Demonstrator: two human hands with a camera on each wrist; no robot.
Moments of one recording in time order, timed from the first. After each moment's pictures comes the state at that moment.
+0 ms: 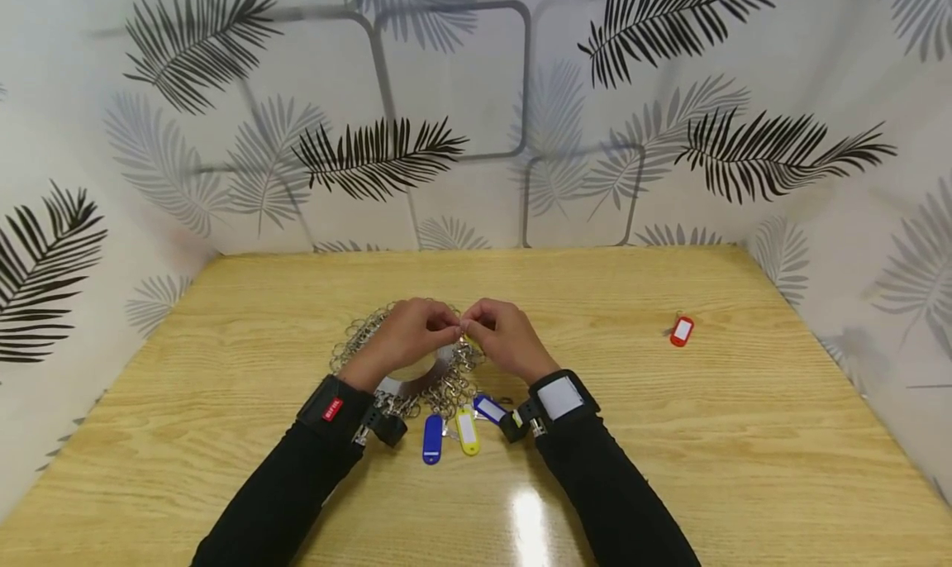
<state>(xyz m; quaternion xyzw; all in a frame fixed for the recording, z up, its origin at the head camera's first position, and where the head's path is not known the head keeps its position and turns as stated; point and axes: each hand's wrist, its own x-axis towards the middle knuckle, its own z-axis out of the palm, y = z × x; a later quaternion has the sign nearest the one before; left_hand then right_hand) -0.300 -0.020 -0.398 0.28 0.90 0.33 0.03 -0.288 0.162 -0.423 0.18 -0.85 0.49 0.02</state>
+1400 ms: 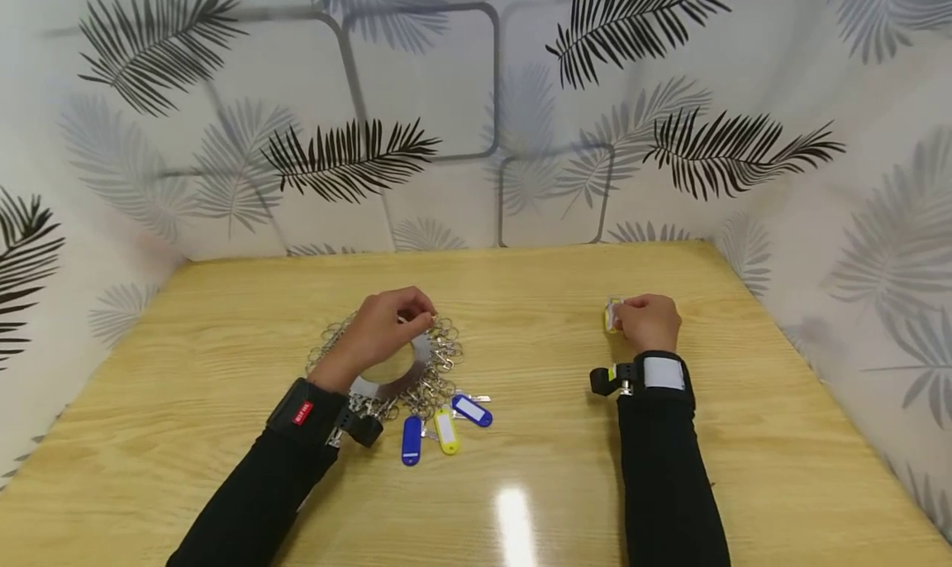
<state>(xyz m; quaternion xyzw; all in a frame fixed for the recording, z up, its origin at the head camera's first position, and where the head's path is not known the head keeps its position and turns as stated) -0.298 -0.020 -0.394 0.29 0.87 0.39 -0.02 -0.274 0.343 -0.419 -0.21 -0.87 0.44 0.06</state>
